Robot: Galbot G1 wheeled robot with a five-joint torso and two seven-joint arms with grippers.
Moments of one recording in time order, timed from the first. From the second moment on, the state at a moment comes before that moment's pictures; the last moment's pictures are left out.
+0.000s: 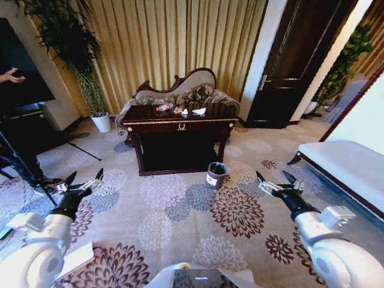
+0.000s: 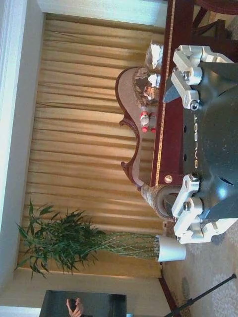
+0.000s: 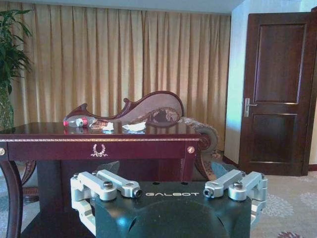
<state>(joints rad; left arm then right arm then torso) 1.74 -1.23 -1.09 -2.41 -0.71 0.29 0.01 -1.80 1.22 1.01 2.50 0.58 -0.37 0.01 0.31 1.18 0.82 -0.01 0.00</state>
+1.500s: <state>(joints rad) 1.75 -1.23 -1.10 -2.42 -0.71 0.27 0.01 -1.79 1.22 1.01 2.50 0.59 -0.36 0.01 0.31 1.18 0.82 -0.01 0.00</state>
